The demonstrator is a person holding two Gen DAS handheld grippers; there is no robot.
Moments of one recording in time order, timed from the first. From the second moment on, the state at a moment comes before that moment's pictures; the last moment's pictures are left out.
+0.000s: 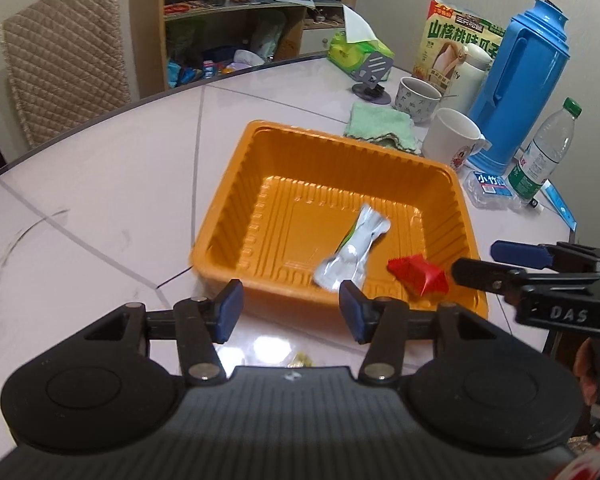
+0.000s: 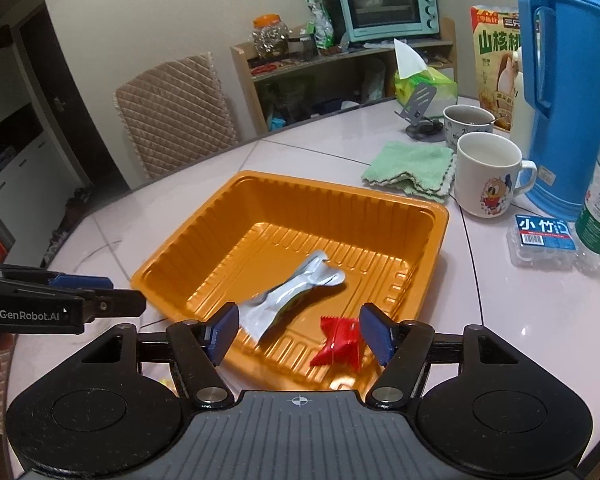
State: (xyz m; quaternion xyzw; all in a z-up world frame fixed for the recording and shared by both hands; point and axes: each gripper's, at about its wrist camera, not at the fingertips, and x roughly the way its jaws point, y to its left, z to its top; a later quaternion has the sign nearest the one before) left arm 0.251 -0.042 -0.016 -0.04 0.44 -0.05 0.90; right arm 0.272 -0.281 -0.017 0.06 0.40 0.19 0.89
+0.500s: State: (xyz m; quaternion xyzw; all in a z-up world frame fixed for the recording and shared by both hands) left arm 0.155 -0.013 -0.015 -0.06 0.43 0.02 0.90; right arm 0.203 -0.256 -0.016 0.05 0.41 0.27 0.87
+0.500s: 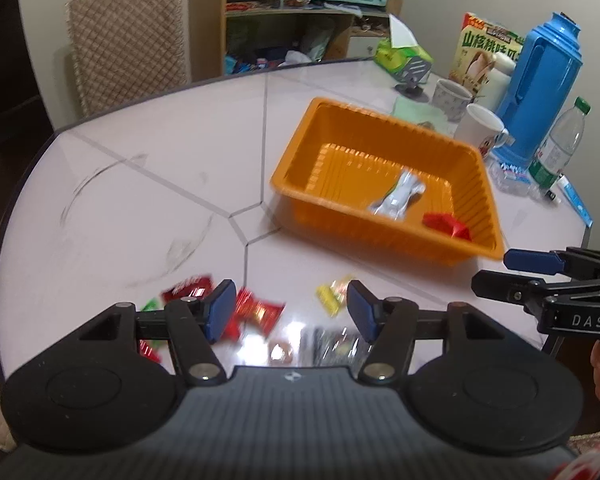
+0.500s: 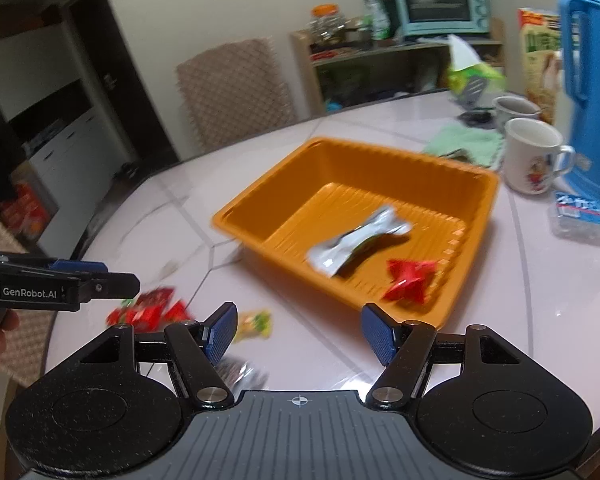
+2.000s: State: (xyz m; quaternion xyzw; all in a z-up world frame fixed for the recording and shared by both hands) left arm 0.106 0.036 -0.070 -0.08 0.49 0.07 0.86; right arm 0.202 -0.139 -0.095 -0.12 0.43 0.43 0.79
